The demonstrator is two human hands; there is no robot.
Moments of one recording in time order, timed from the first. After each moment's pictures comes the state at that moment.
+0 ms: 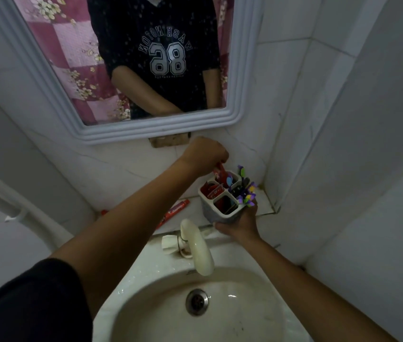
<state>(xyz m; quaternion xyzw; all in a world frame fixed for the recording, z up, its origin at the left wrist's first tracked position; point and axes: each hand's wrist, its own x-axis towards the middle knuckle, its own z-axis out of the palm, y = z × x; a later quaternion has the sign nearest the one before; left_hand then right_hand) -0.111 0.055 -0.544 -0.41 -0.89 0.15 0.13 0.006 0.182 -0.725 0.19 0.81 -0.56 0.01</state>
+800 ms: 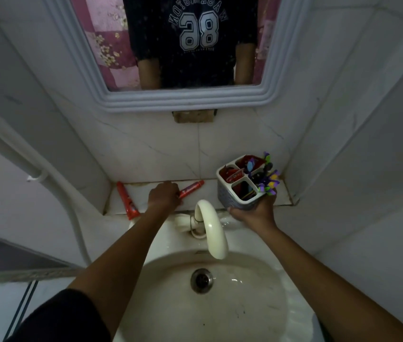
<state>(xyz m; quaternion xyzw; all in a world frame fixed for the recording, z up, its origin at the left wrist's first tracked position) -0.059 -0.084 -0.711 -0.02 -0.99 -0.10 -0.10 -0.004 0.188 -0.746 0.14 0.79 -0.60 0.00</state>
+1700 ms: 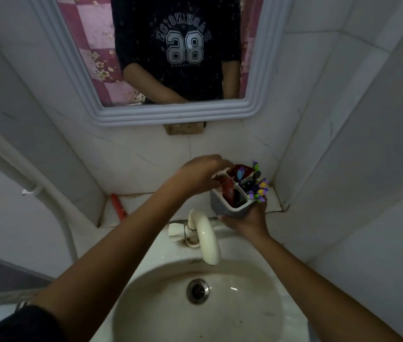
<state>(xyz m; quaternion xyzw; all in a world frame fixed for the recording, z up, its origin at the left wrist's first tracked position) -0.054 0.010 -0.557 -0.35 -0.93 -0.12 -0.03 -0.004 0.188 -0.749 0.10 0.79 -0.61 -0.05</state>
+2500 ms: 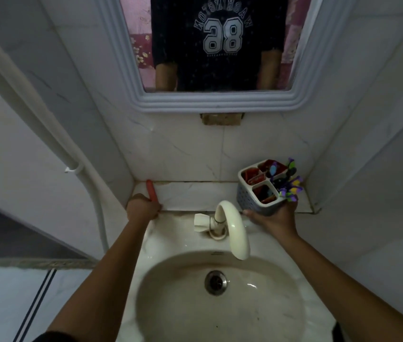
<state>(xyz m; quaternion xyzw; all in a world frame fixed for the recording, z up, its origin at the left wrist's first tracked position) -0.008 -0.175 -0.692 0.32 -0.87 -0.36 -0.09 -0.015 0.193 -0.774 0.13 0.81 -0.57 -0.07</state>
